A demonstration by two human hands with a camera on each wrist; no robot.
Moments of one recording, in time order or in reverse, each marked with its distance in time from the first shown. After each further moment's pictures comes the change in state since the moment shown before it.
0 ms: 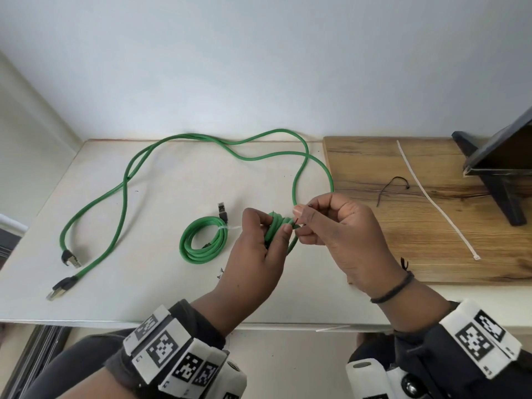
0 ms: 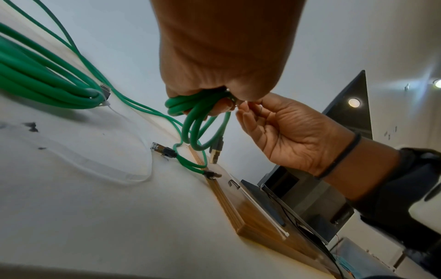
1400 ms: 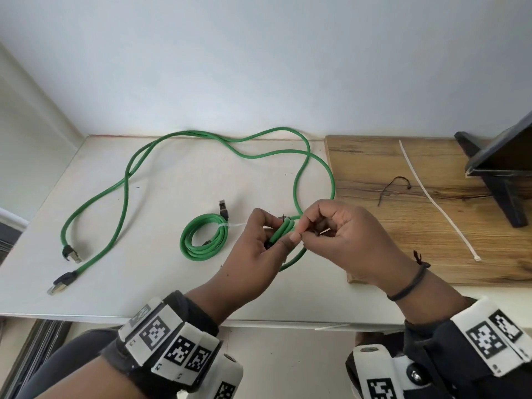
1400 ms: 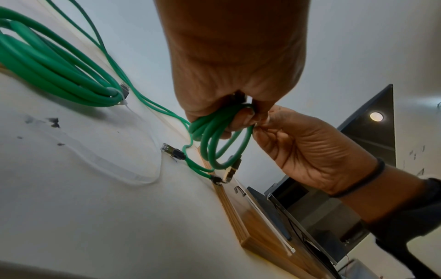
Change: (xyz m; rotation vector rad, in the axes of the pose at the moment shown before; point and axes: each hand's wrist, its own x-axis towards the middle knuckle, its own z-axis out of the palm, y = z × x) left_hand 0.004 -0.004 -0.004 -0.333 -0.218 -0.139; right_hand -0.002 -0.010 -0.015 -0.447 -0.253 -0.147
